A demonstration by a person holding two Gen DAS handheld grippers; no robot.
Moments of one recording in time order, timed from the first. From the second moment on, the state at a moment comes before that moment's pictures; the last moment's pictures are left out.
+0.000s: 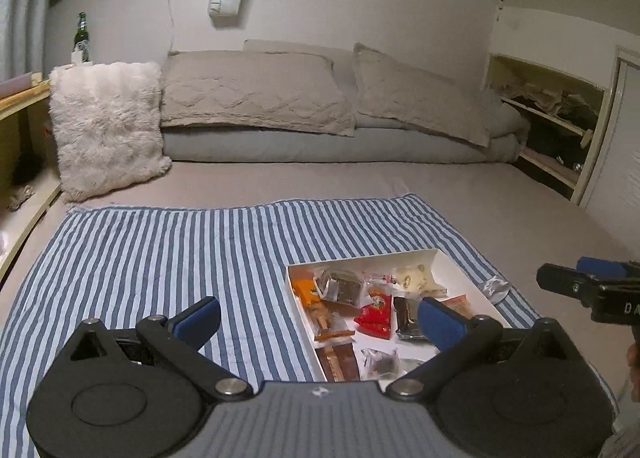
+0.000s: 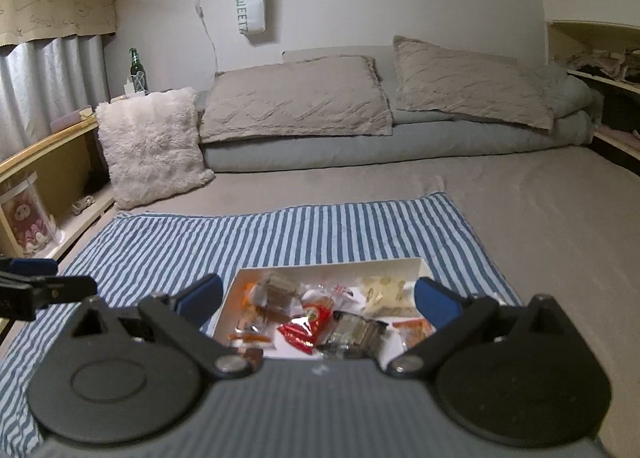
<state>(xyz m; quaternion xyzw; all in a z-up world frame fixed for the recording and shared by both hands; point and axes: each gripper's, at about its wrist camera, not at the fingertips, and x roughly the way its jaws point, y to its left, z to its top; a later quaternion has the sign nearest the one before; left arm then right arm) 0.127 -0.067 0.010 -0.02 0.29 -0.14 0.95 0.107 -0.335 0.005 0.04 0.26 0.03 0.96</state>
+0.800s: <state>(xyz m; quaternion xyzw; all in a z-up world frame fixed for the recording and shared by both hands) 0.048 -0.074 -0.009 0.05 0.26 -0.11 0.96 0.029 -0.326 -0.020 0.00 0.26 0.02 0.97</state>
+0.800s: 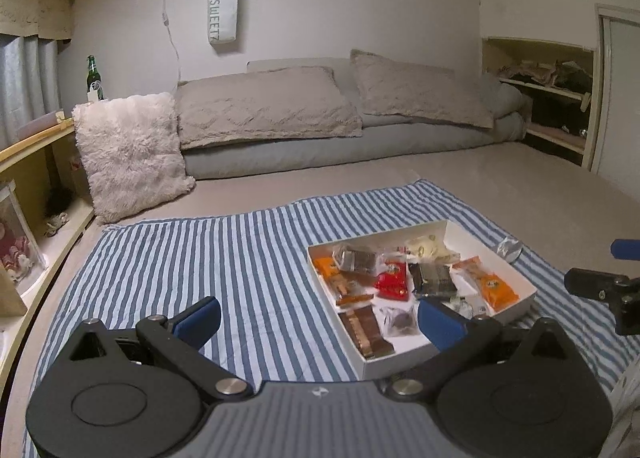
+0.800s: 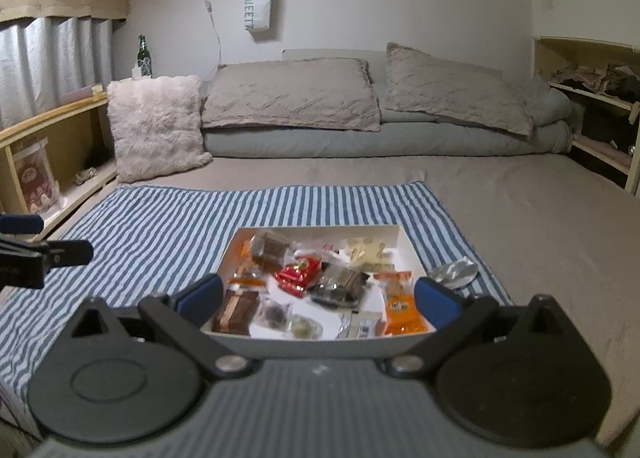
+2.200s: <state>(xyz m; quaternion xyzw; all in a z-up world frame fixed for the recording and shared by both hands) 0.043 -0.070 -0.023 0.05 0.28 -0.11 0.95 0.018 -0.318 -0.035 -0.01 0.25 0.03 0.97</state>
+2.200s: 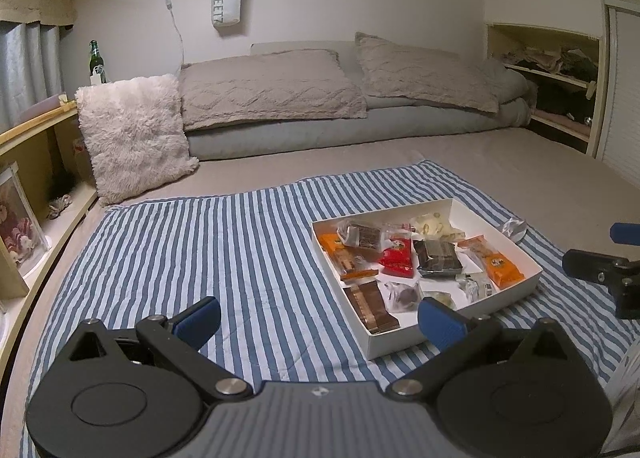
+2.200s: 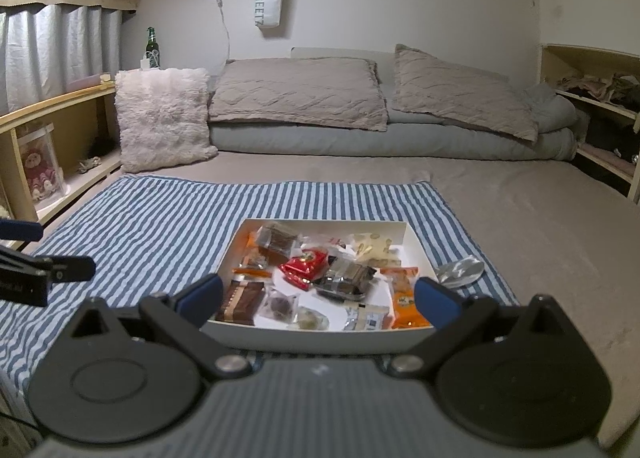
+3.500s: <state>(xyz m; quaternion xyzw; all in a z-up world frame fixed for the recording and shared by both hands) 0.043 -0.066 -0.020 0.05 0.28 -0.11 0.95 0.018 -0.312 -0.037 -0.02 0.26 0.03 0.97</state>
